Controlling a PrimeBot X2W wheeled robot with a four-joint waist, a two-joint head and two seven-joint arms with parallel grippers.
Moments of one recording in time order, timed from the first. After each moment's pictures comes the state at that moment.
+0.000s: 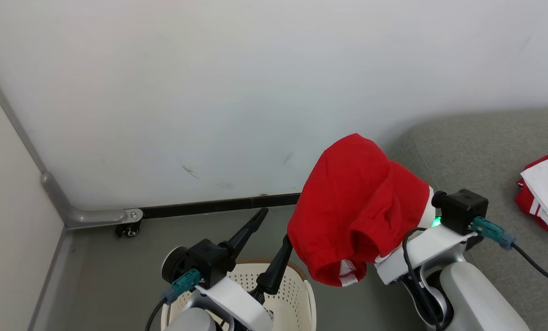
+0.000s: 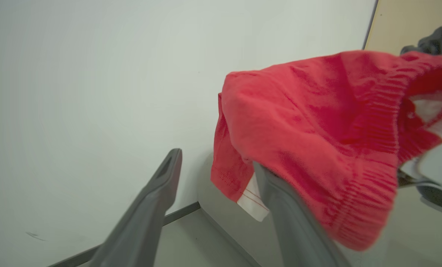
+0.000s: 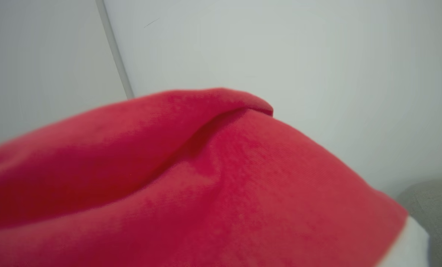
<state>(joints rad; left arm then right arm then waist) -0.32 0.05 -0.66 0.21 -0.54 -0.02 -0.25 -0.29 -0.06 0.30 0.20 0.34 0.12 -0.26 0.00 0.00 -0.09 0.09</state>
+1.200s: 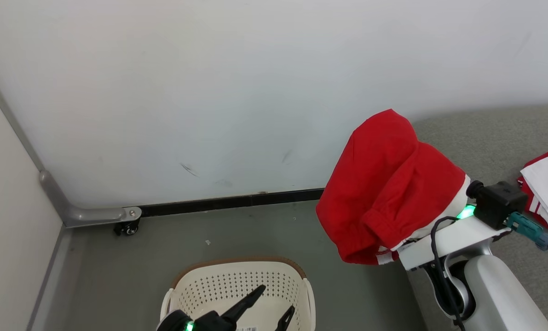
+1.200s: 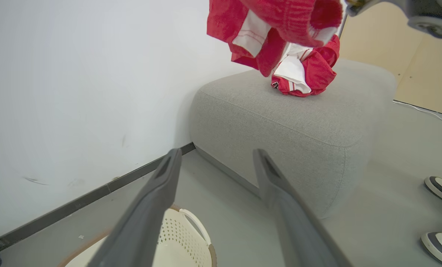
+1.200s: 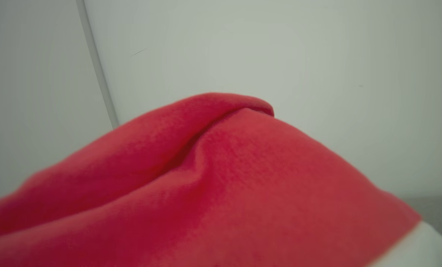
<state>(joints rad) -0.14 0.13 -0.69 0.22 -0.38 -0.08 -0.25 -0.27 -0.06 0.18 0.11 0.31 0.12 -0.26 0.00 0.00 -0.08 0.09</state>
